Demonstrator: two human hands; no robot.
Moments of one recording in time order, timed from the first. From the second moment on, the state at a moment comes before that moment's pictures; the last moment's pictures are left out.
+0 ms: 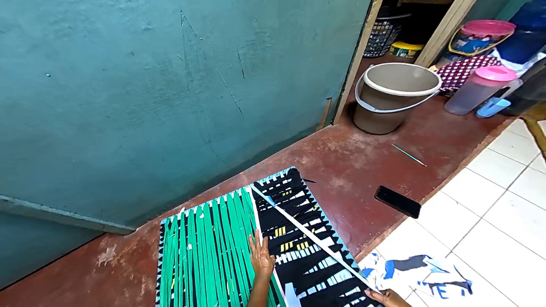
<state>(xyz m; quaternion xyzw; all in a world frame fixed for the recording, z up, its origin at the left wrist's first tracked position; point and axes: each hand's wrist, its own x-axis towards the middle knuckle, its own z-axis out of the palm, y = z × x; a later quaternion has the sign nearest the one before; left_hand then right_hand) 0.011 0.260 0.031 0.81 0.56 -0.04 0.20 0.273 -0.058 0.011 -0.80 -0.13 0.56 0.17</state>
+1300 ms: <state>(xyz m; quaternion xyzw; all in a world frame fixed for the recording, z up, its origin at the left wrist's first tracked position) -0.050 0.130 0.059 0.93 0.21 0.18 0.23 0.158 0.008 0.098 -0.62 -0.56 0.53 0.13</state>
